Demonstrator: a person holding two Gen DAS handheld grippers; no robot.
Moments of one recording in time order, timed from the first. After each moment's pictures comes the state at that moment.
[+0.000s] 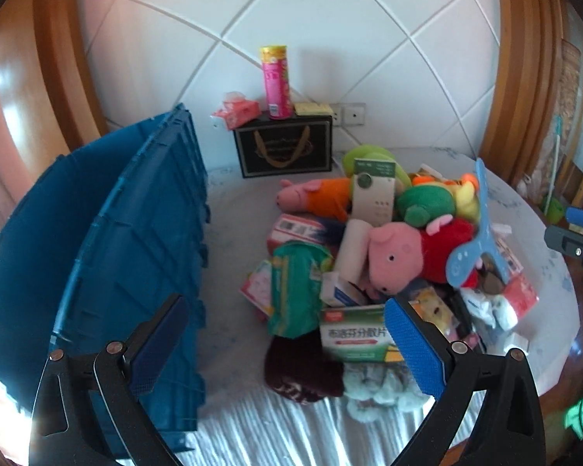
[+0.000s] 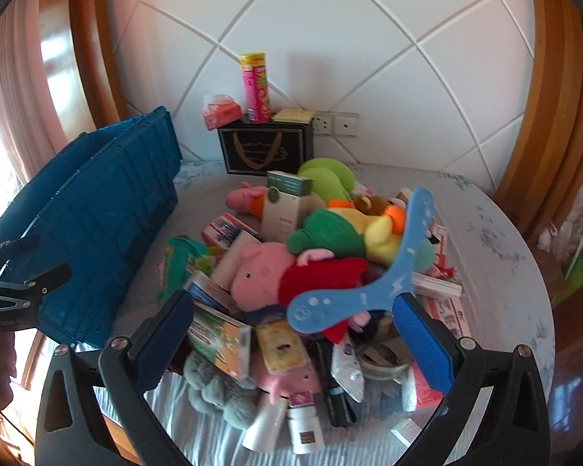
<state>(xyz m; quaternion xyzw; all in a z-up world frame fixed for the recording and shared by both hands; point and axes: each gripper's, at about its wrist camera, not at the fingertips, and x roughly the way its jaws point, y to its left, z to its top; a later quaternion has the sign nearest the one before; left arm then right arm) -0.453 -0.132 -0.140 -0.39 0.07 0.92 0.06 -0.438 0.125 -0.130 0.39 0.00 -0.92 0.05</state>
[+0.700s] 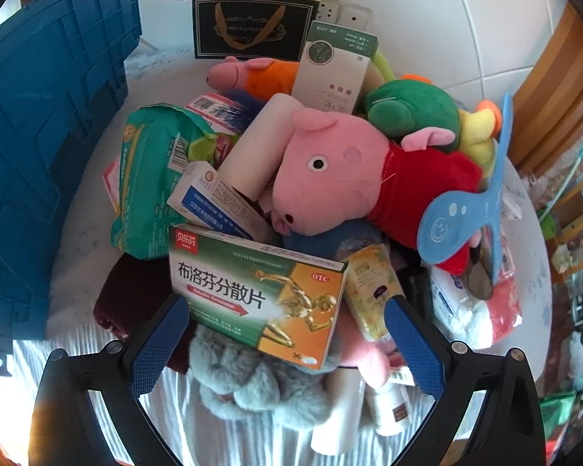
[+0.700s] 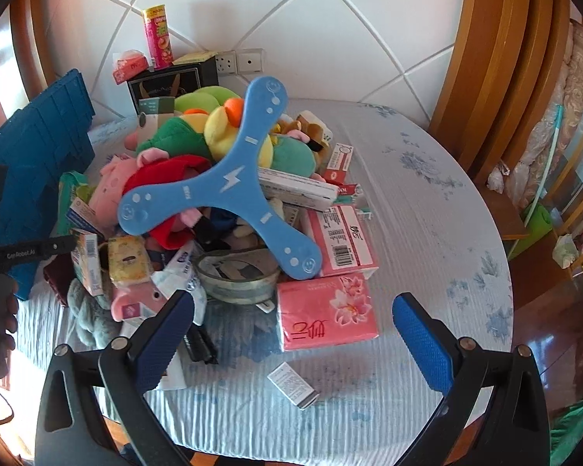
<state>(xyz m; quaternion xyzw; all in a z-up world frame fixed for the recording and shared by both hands) -0.505 -0.022 -0.280 -0.54 -0.04 0.84 0.03 -0.404 0.287 -0.221 0.45 0.01 -0.89 -0.03</state>
